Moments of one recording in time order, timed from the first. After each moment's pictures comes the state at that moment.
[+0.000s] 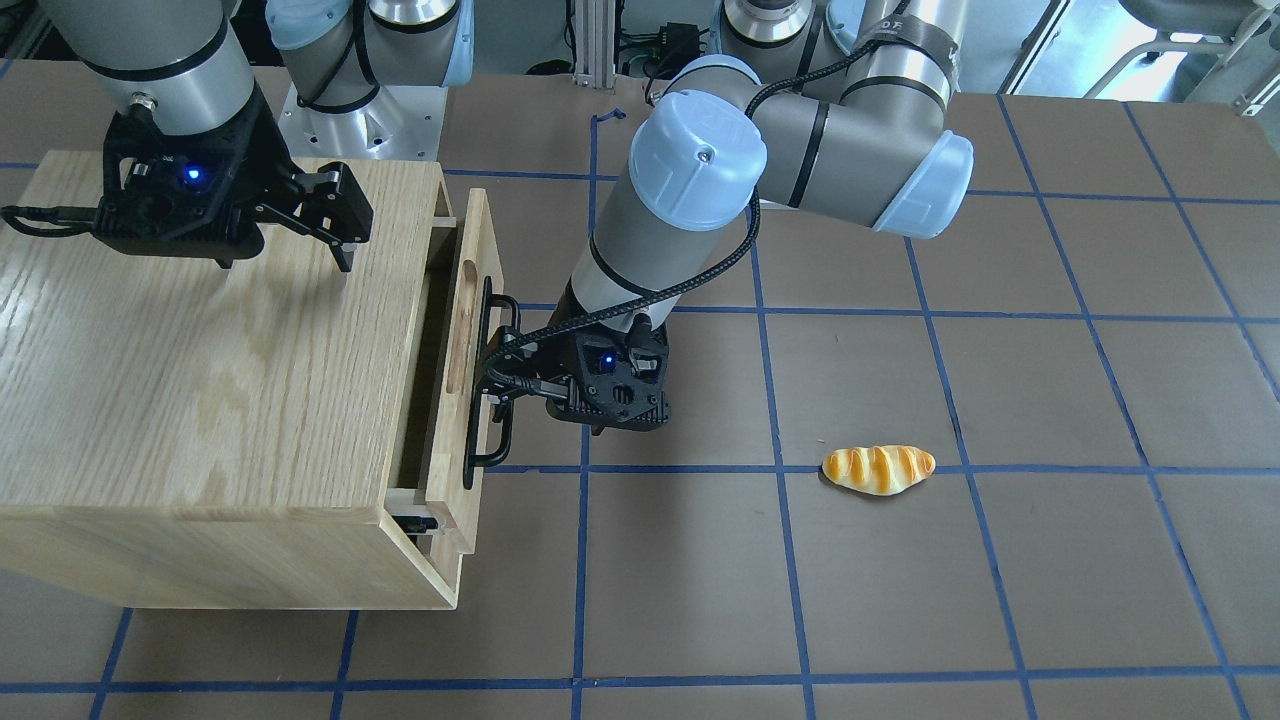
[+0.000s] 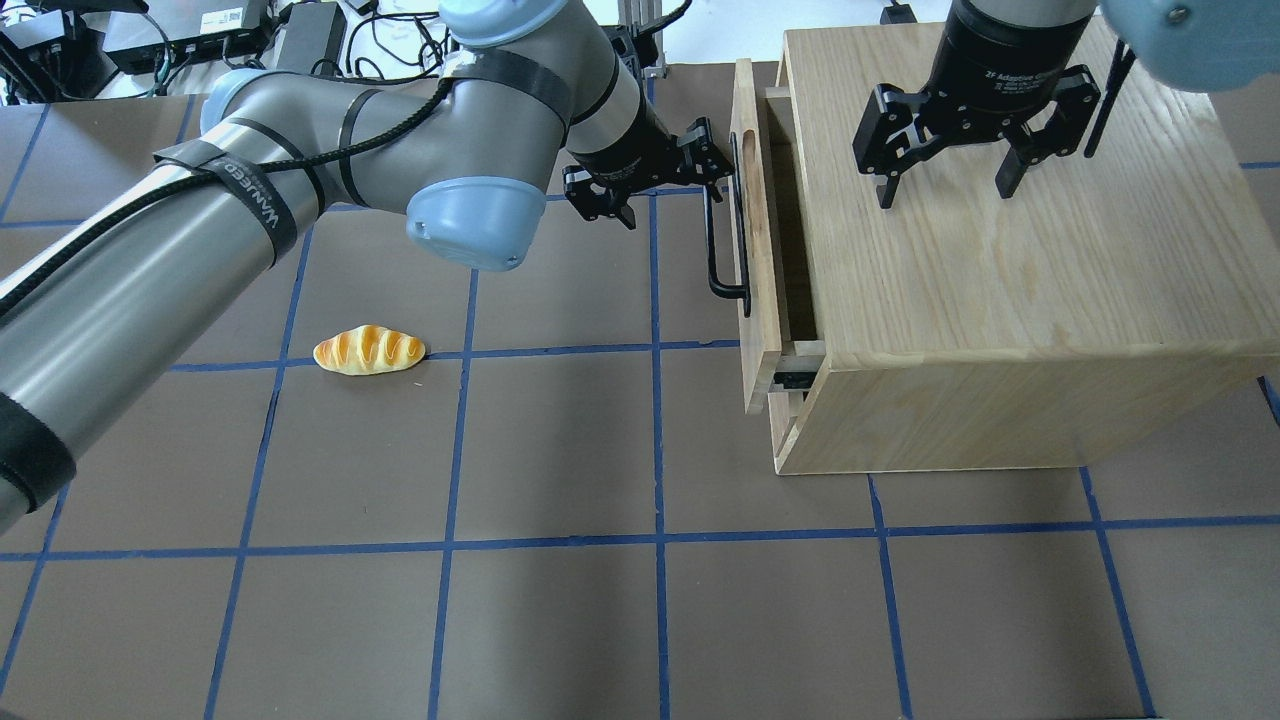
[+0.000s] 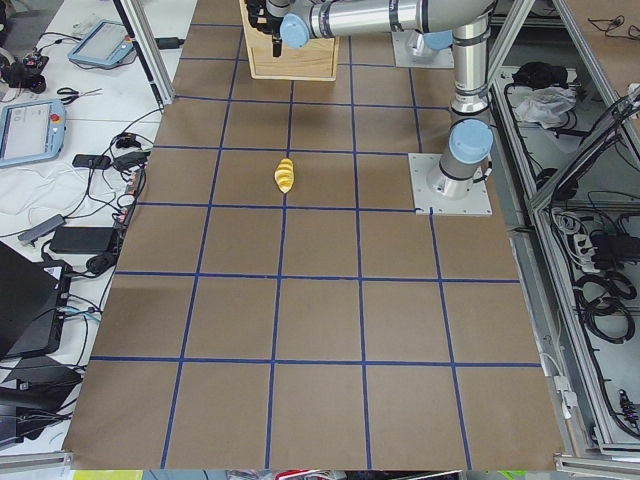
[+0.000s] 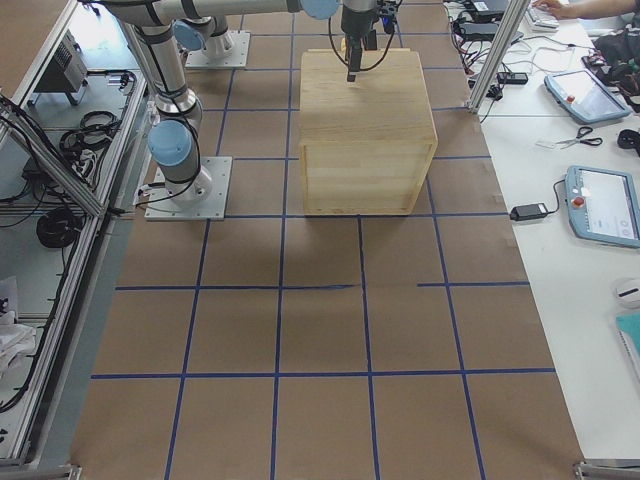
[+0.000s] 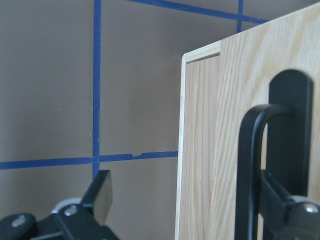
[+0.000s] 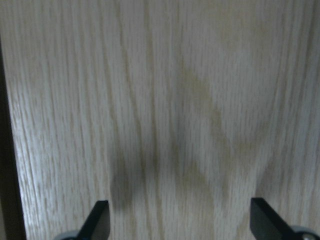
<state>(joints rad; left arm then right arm) -1.87 -1.94 -1.52 -1.00 1.28 -0.41 1.60 -1.49 1.43 -1.47 -1.61 0.02</state>
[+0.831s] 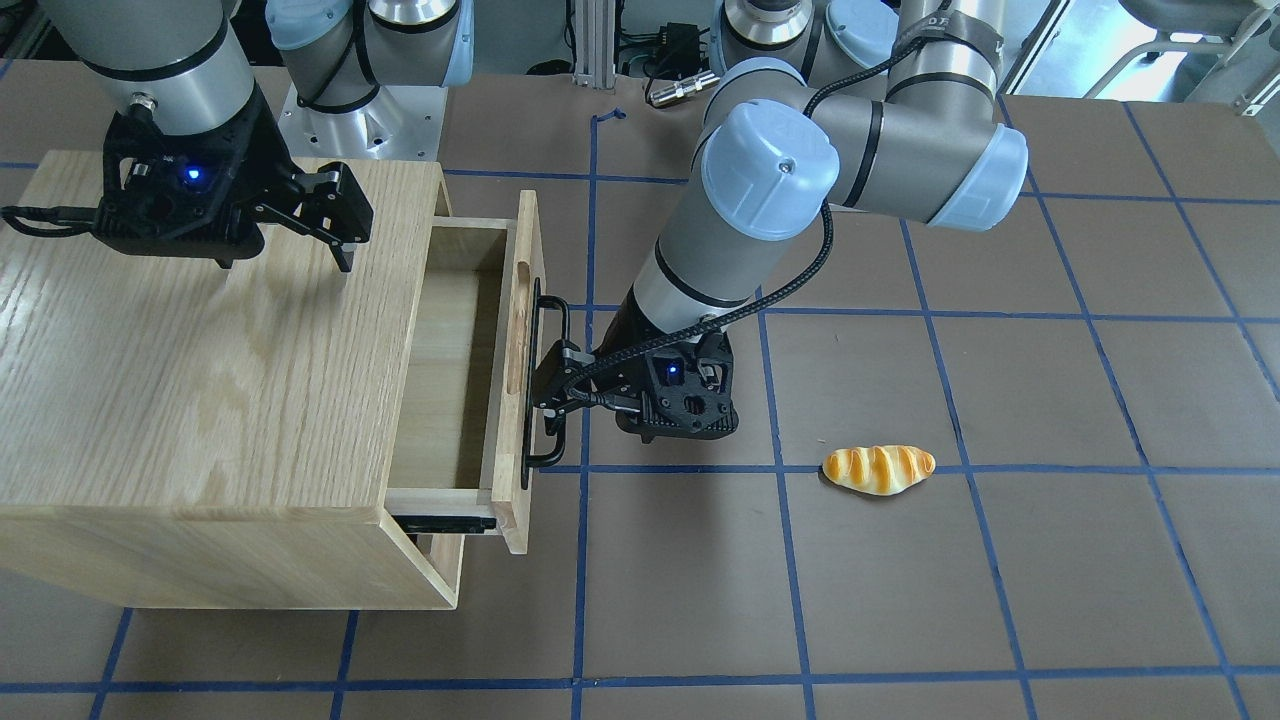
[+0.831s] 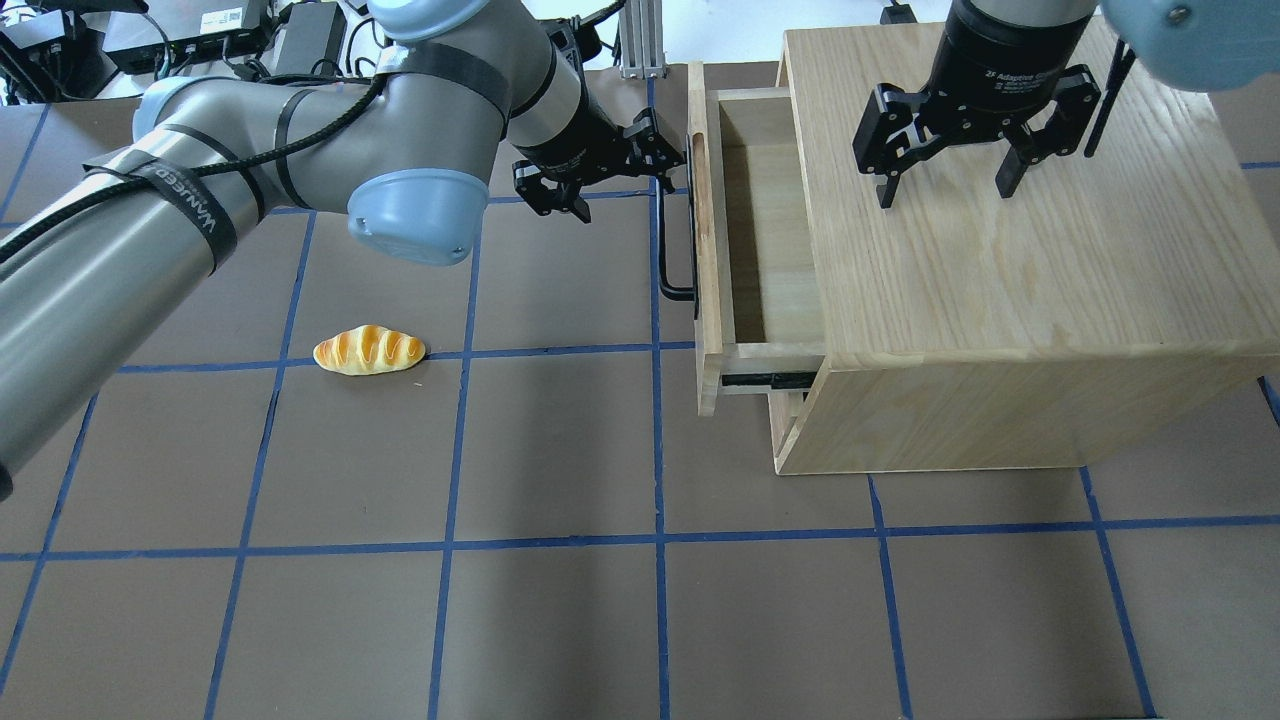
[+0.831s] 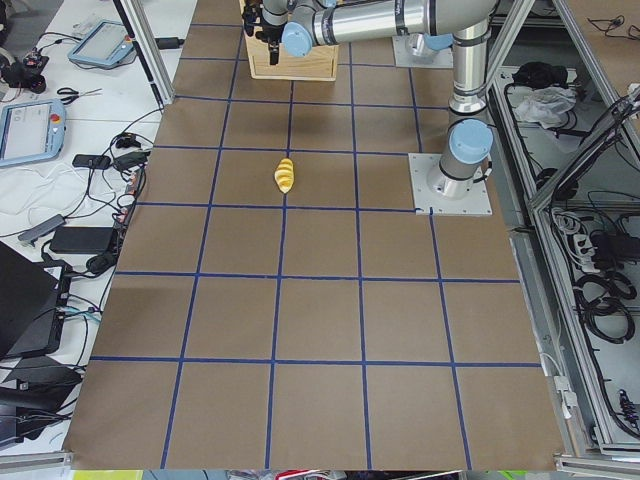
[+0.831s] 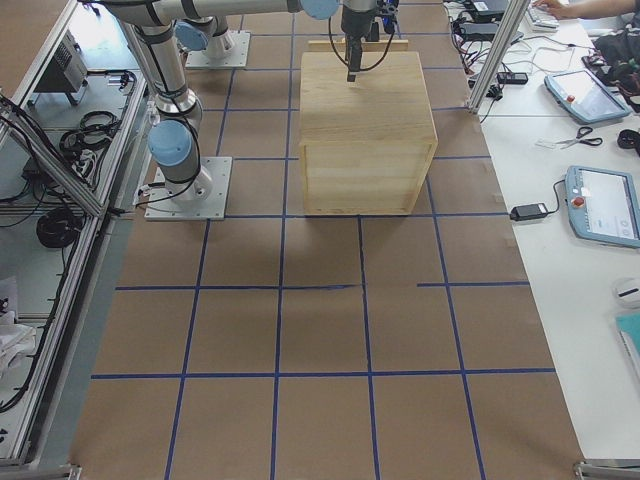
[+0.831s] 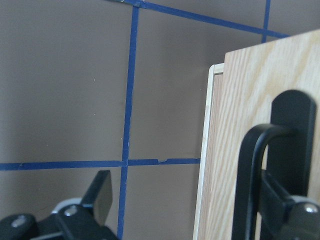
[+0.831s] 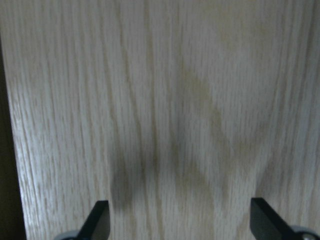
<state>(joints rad) -1.80 -1.89 -1.56 -1.00 1.28 -0.36 1.60 -1.49 1.43 -1.47 -1.61 0.02</state>
